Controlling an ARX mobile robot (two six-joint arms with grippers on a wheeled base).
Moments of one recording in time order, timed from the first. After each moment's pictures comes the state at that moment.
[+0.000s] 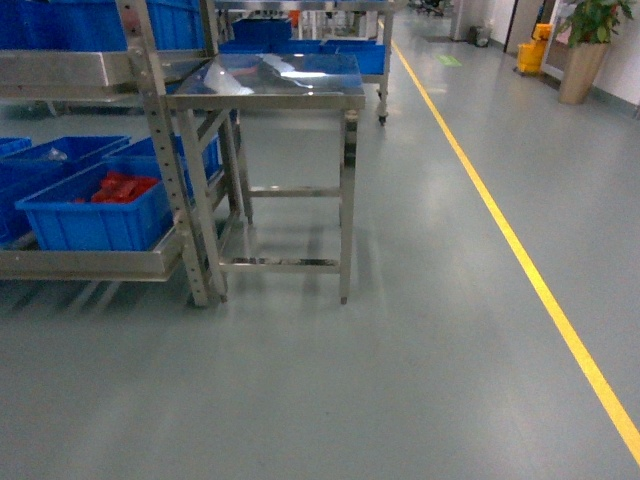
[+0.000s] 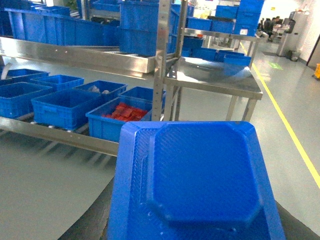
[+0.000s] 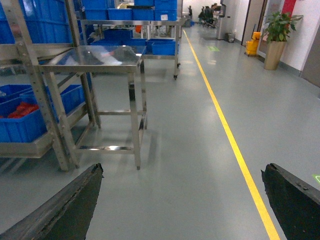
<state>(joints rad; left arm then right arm) -0.52 0.30 0.31 -0.01 -0.74 -0.07 0.00 0.00 0.01 0.00 0.00 0.00</state>
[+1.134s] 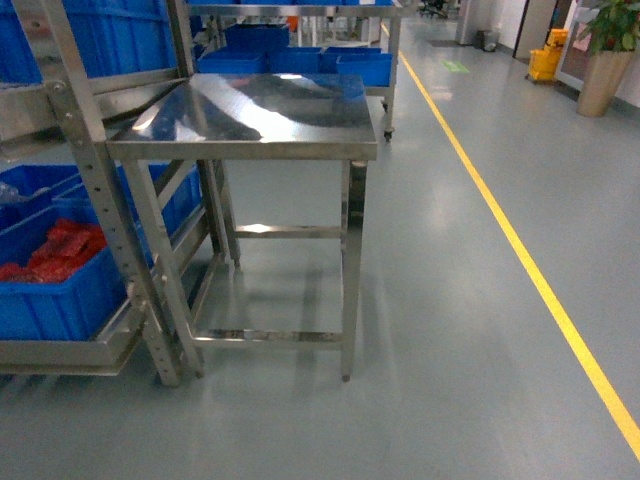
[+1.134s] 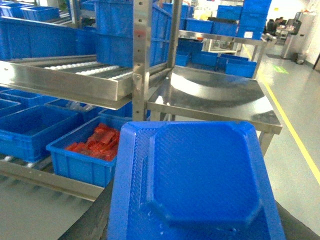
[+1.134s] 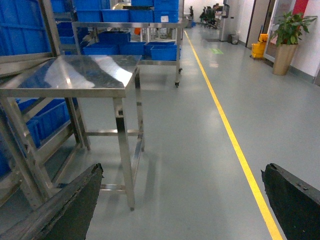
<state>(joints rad) -0.52 0.30 0.31 -0.01 -0.74 -0.07 0.00 0.00 0.01 0.00 0.00 0.00</state>
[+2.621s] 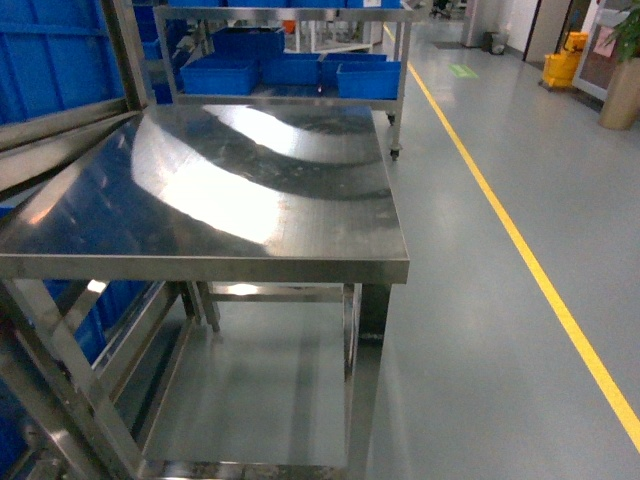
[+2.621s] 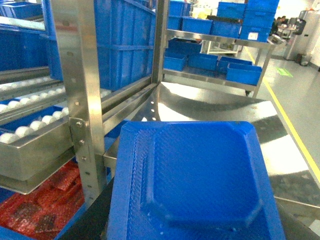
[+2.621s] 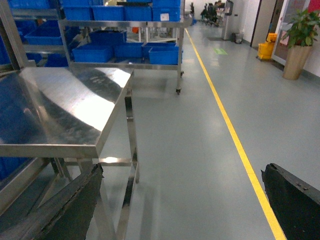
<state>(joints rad) -0.52 0.30 0.31 -0.01 -0.74 -0.07 0.00 0.00 0.01 0.00 0.00 0.00</state>
